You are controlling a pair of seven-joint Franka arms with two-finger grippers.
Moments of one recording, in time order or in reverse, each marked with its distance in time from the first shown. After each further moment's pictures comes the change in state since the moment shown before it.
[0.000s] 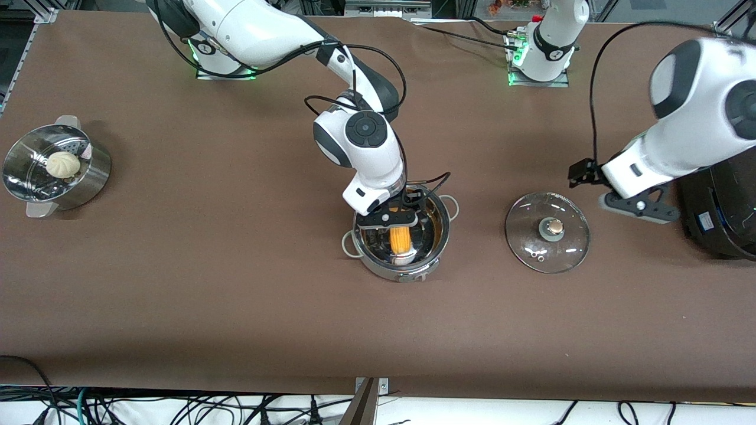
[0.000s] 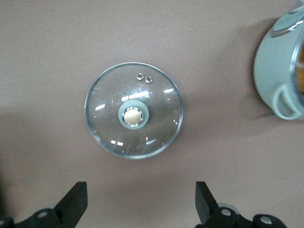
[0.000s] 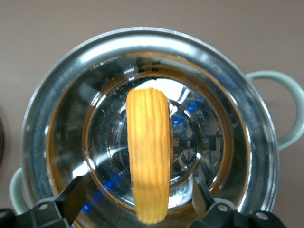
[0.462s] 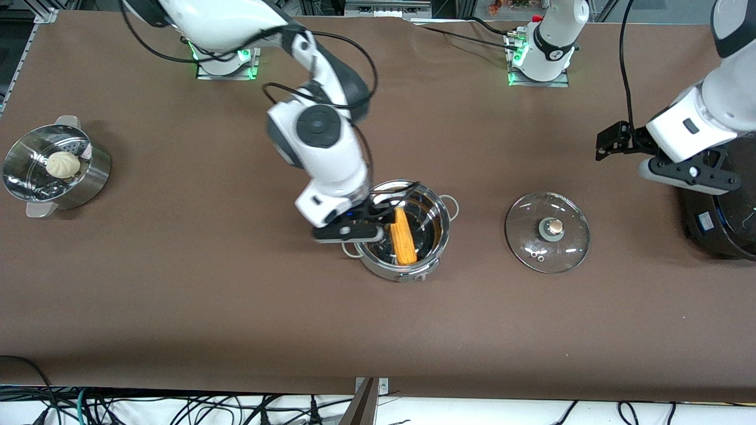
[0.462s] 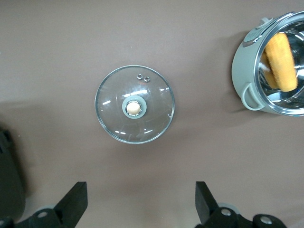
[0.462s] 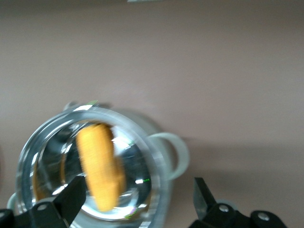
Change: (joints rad) left arm -0.040 -0.040 0.023 0.190 -0.007 -0.194 -0.025; right arm -0.162 -0.149 -0.007 0.049 0.015 -0.217 -0.151
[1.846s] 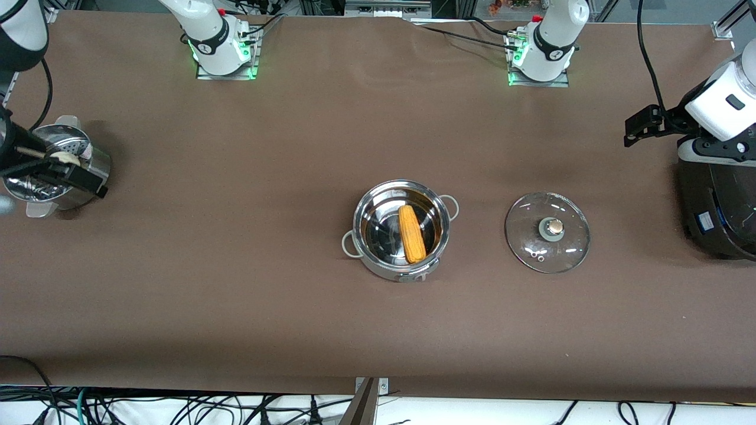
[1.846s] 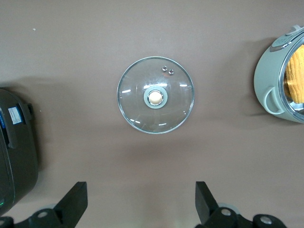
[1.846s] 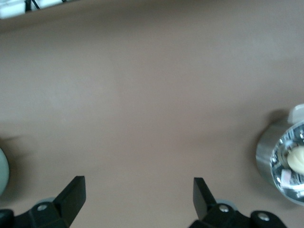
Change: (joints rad) left arm -0.190 -0.071 0.273 -0.057 -0.001 -0.010 -0.038; right arm -0.506 -0.589 -0.163 -0.464 0.137 -0.300 -0.412
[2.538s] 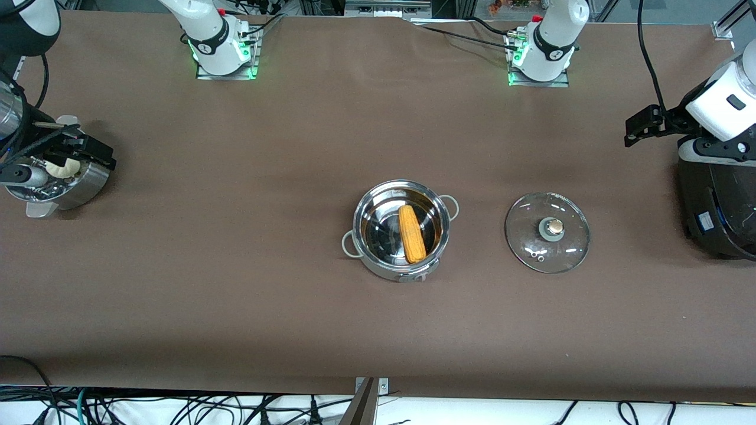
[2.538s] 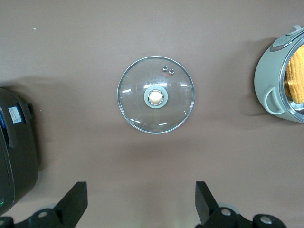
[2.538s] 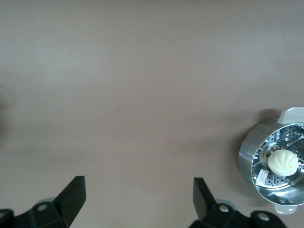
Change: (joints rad) left arm 0.000 0.000 0.002 0.000 0.000 -0.001 0.000; right arm -0.006 -0.050 -0.001 -0.103 -0.020 -0.002 -0.199
